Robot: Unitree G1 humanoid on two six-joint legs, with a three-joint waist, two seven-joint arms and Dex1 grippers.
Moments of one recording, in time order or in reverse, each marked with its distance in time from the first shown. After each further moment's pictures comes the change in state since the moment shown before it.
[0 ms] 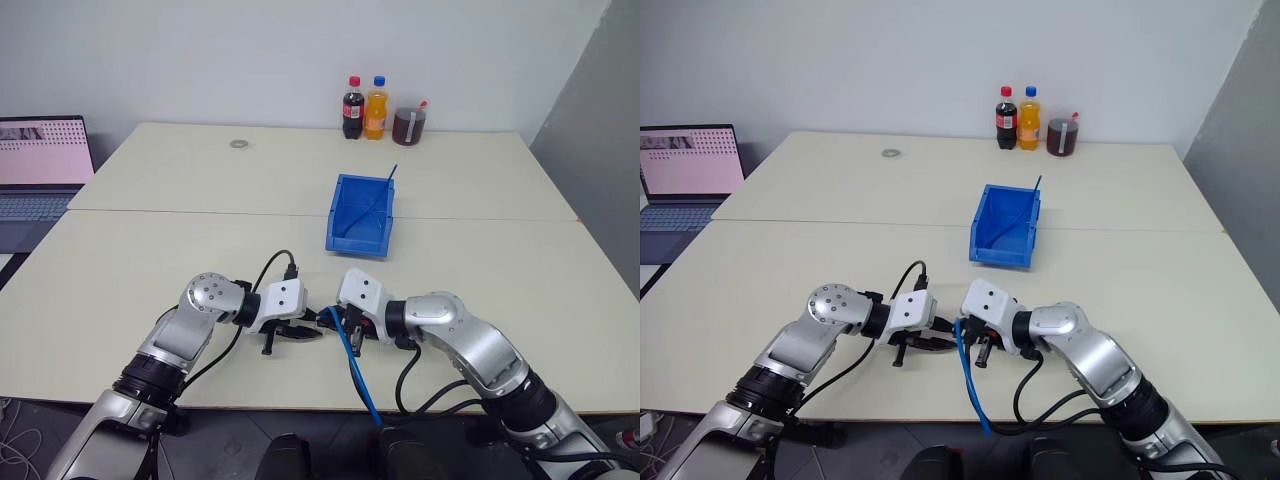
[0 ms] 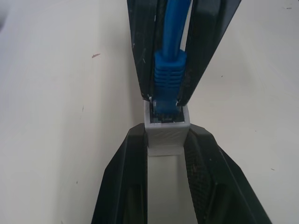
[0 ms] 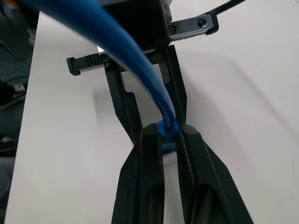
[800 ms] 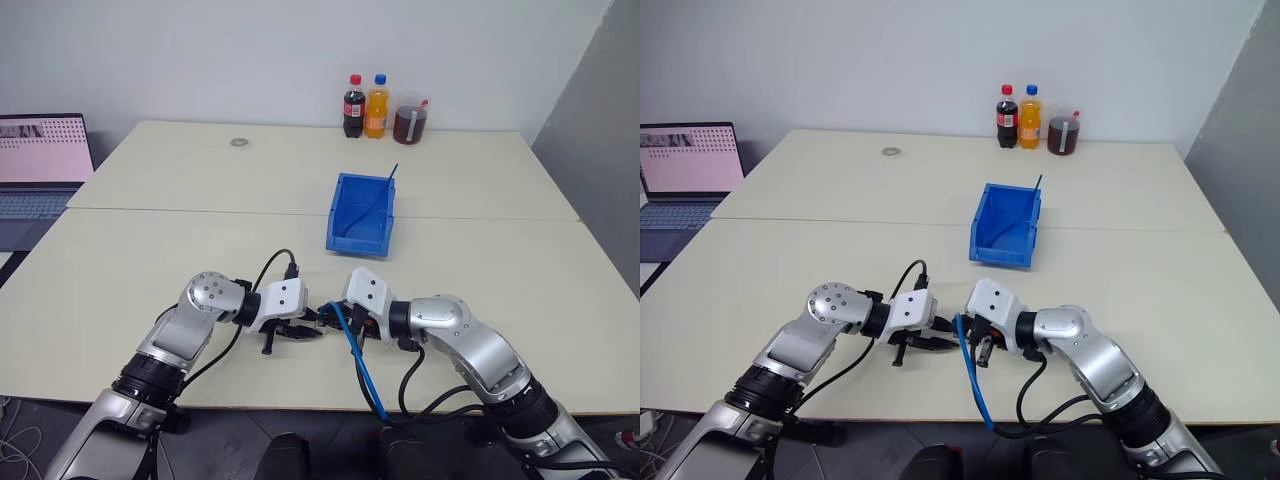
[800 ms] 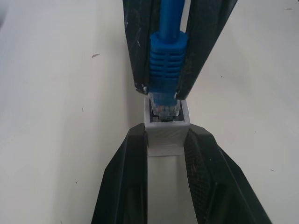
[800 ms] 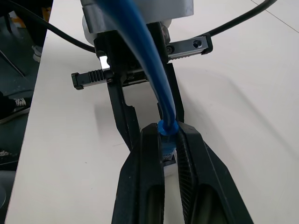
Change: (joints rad) left arm -0.005 0.004 -0.004 -0.017 0.000 0.022 -0.001; right arm 0.074 0.015 -0.067 -0.011 0.004 -0.099 -0.015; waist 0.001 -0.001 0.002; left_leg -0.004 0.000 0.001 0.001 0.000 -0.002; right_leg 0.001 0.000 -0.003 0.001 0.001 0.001
